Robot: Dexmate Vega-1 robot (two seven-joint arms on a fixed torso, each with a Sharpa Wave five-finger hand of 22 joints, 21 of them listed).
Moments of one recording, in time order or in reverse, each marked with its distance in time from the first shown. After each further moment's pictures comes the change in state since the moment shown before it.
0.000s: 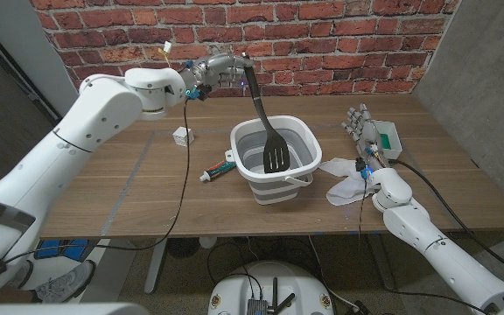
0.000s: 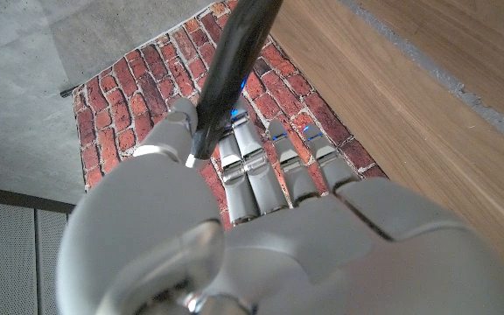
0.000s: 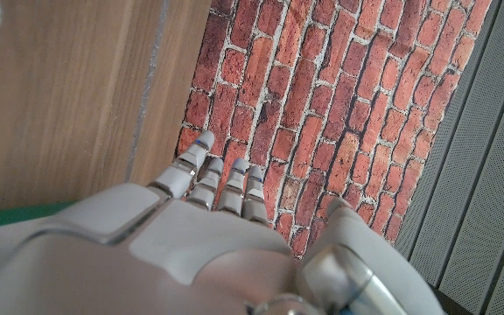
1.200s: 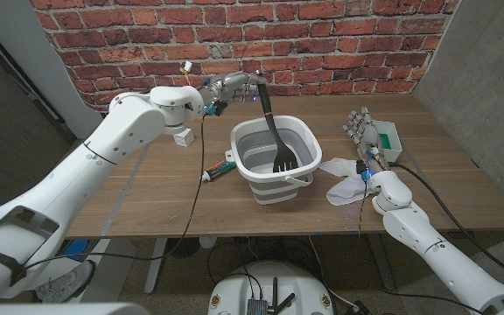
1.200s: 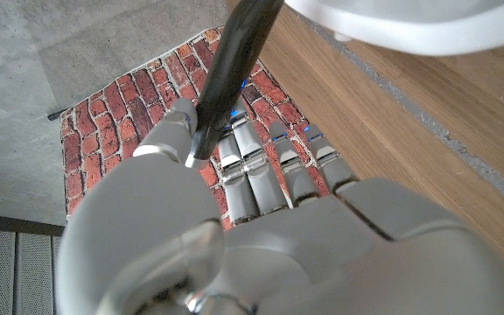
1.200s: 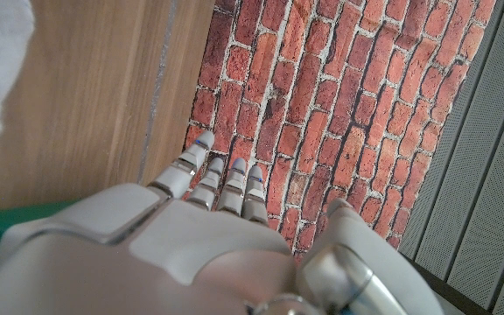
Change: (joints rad) left arm 0.003 -0.072 0.105 0.036 0.093 -0.005 -0.016; left_hand 0.000 0.000 -0.001 0.001 0.006 -0.003 -0.009 0.005 -0.005 0.000 0.000 0.005 0.000 -0.011 0.000 0.000 0.000 -0.006 0.000 0.000 0.000; right arm -0.015 0.008 0.006 0.007 0.017 0.010 0.000; right_hand 0.004 0.004 -0.008 0.000 0.000 -0.005 -0.005 0.000 0.000 0.000 0.000 0.000 0.000 0.000 0.000 0.000 0.005 0.000 0.000 0.000 0.000
